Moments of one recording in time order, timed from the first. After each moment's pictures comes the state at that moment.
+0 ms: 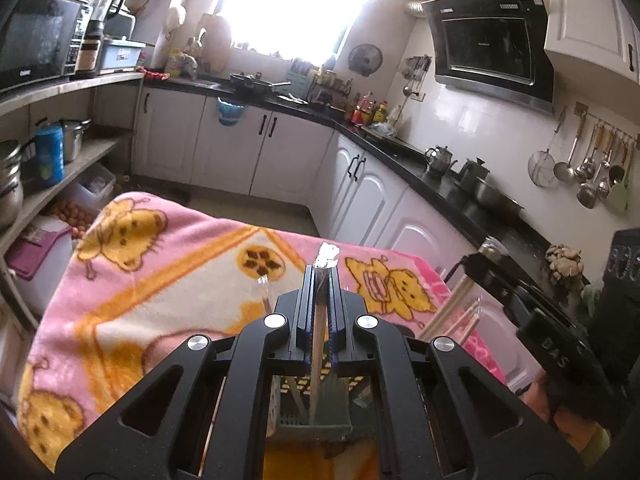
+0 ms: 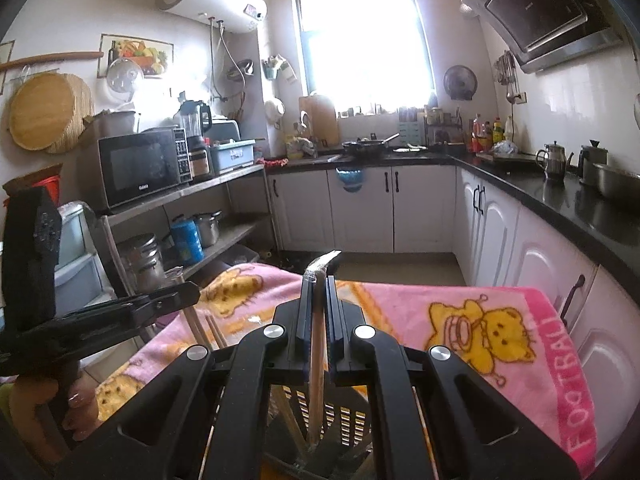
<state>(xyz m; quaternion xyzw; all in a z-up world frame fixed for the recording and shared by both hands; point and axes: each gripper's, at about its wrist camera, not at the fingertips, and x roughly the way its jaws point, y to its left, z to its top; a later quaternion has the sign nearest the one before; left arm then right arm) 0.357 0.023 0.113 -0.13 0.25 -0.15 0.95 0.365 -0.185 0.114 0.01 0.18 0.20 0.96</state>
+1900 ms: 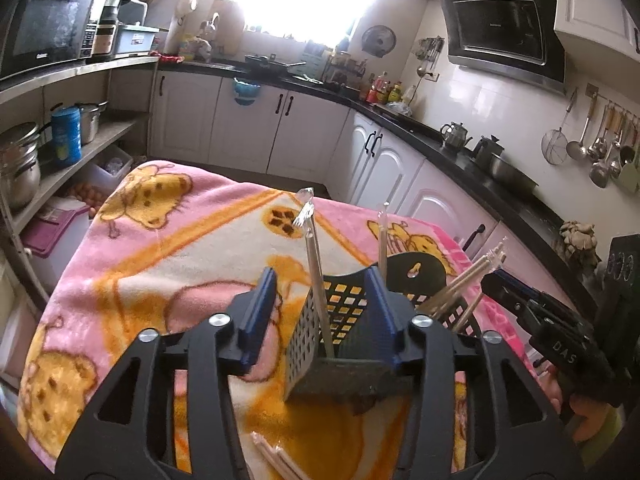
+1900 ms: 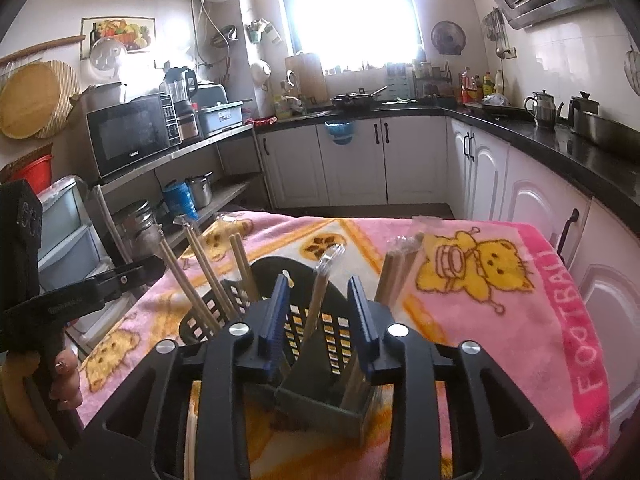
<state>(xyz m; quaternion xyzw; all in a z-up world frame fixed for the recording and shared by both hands) 0.326 0.038 0.079 -0.12 0.28 -0.12 0.94 0.335 -0.211 0.065 0.02 0.25 0.19 0.95</state>
